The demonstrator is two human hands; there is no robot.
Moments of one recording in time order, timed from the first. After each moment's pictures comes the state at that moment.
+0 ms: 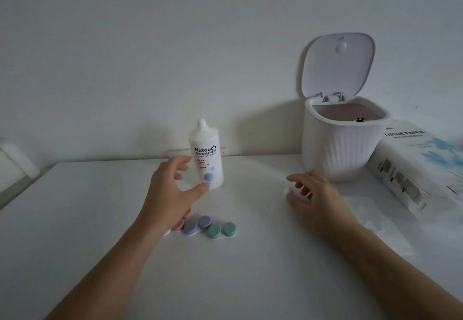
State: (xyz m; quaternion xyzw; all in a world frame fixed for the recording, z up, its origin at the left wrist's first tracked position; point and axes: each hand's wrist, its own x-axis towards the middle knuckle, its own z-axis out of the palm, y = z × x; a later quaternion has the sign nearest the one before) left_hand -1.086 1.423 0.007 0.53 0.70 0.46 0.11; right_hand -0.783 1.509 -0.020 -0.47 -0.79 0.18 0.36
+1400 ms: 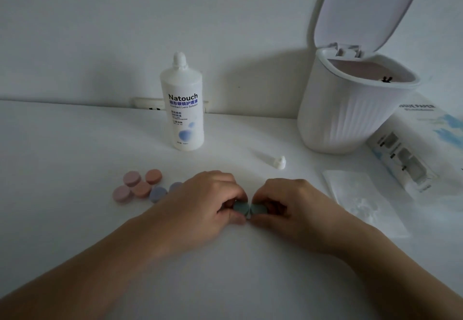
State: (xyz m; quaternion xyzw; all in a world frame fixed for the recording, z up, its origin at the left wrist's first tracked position) left_hand -1.008 1.415 -0.017 0.81 0.52 0.24 0.15; right_hand -0.790 1.472 -0.008 -0.29 -0.92 0.21 0.16
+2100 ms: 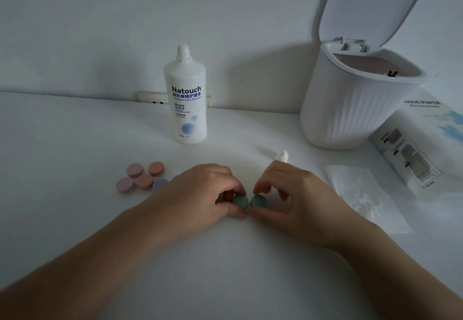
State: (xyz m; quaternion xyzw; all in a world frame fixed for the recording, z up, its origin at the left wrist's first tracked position) left_hand -1.013 1.413 -0.014 0.78 0.55 0.23 0.18; right_hand -0.790 1.464 -0.001 -0.30 -0.91 0.19 0.21
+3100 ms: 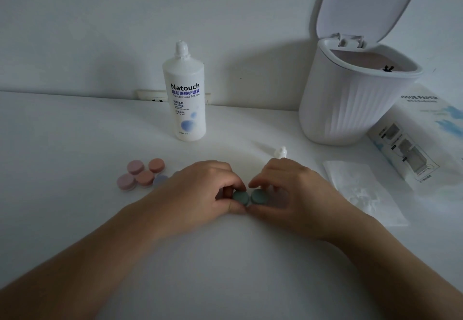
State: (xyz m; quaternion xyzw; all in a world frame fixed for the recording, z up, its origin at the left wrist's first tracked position) left_hand -1.012 1.412 -0.013 0.78 0.55 0.23 0.18; right_hand -0.792 1.464 -0.002 -0.29 -0.92 0.16 0.20
